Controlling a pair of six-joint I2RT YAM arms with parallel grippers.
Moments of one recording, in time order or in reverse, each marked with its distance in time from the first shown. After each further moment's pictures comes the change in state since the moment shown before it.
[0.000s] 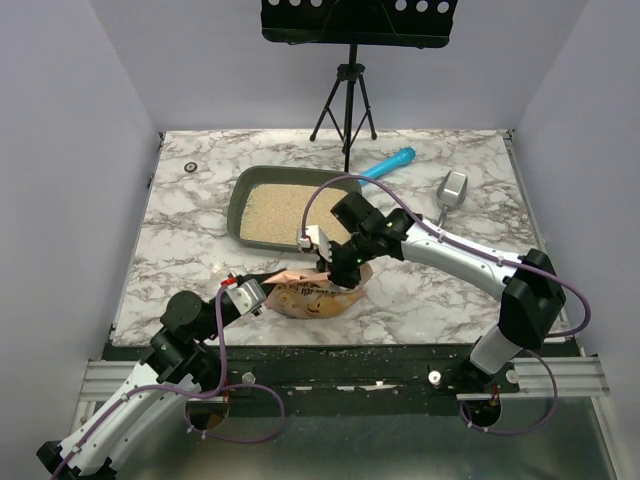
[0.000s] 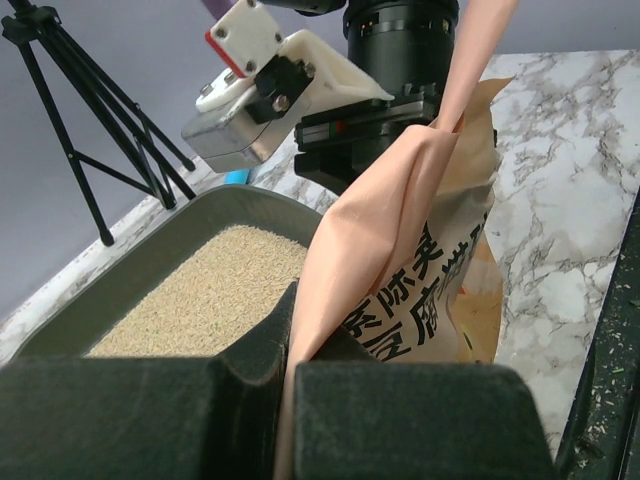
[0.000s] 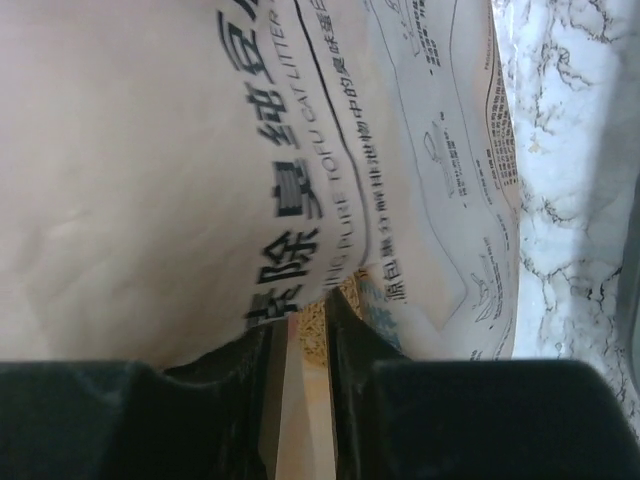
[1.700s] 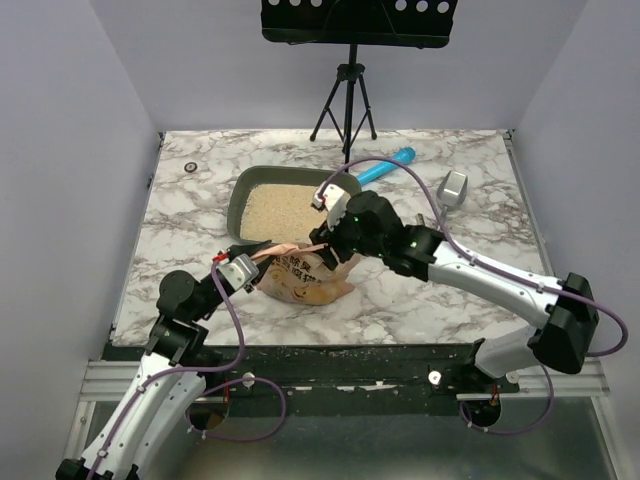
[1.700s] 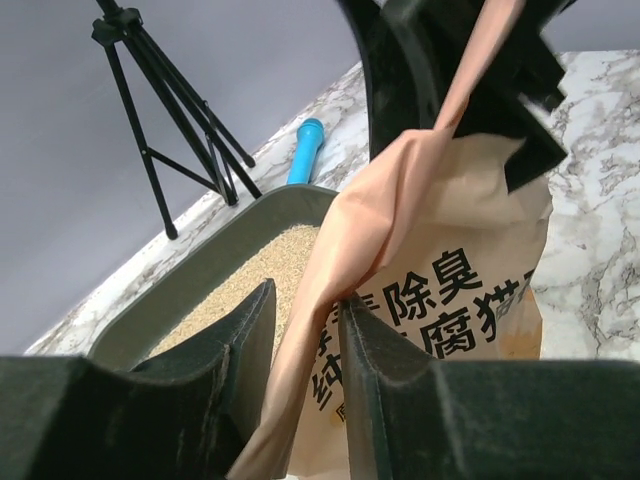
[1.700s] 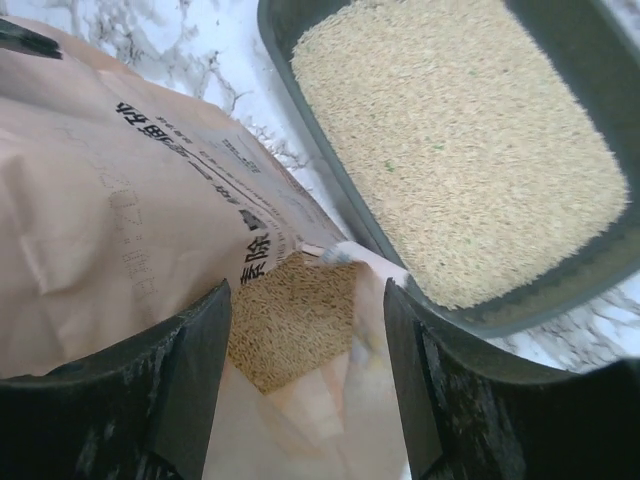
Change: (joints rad) left arm 0.316 0.183 0.065 0.134 0.235 0.008; right arm 0.079 -0.178 -0.139 0.493 0.586 0.485
